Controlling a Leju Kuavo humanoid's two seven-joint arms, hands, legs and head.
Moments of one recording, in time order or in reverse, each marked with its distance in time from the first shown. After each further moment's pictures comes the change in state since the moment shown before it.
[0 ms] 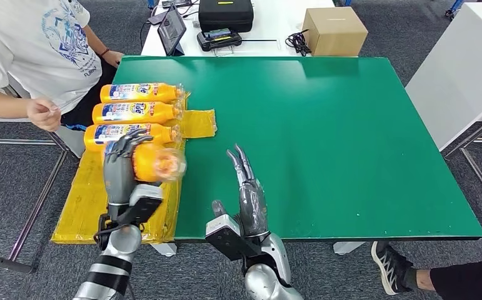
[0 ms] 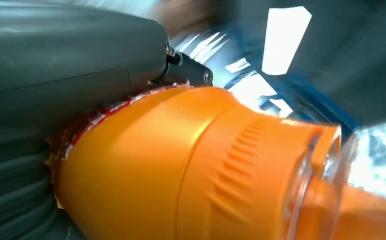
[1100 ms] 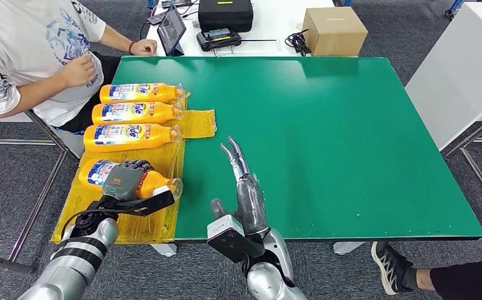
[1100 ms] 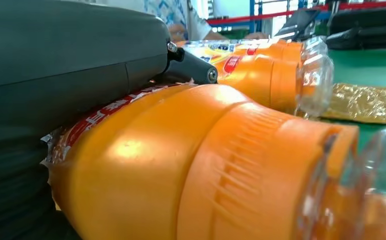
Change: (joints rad) left arm -0.188 0.228 -0.058 0.455 -0.330 -0.267 0.306; right arm 0.016 -0.005 0.009 -0.109 -0.018 0.108 0.006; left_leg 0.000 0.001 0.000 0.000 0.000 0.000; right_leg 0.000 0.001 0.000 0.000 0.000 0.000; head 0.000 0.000
